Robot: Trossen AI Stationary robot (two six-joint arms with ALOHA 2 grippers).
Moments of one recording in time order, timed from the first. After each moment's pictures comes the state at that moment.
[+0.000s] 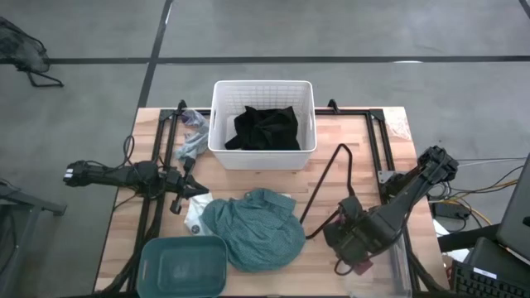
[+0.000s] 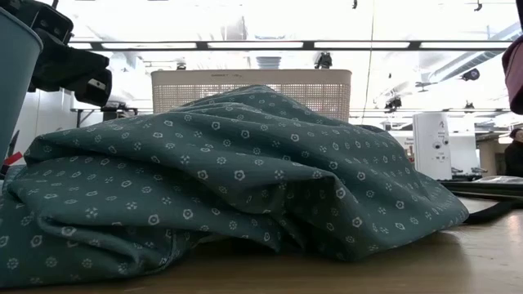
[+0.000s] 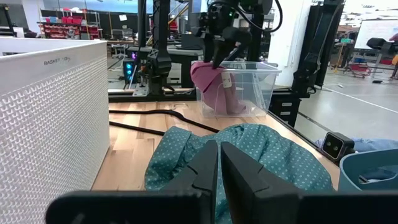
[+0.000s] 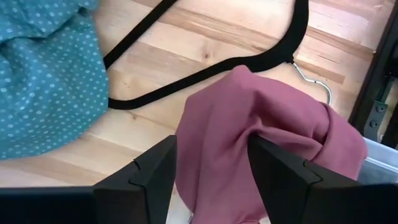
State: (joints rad) left arm -0.12 0.09 0.01 0.02 0.08 -0.04; right arm 0.72 1.64 1.47 -1.49 0.21 2.01
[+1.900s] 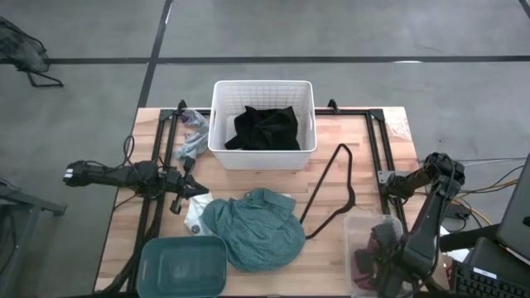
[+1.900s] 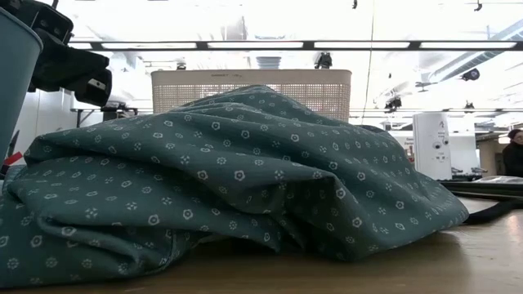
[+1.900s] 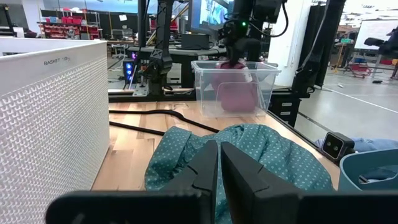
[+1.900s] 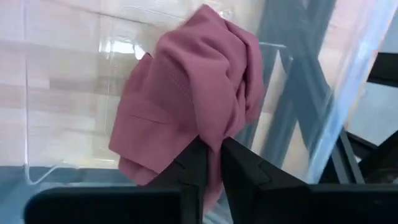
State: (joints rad) left arm -0.12 0.09 0.01 0.02 0.08 -0.04; right arm 1.03 1.67 1.47 -1.49 -0.15 2.44
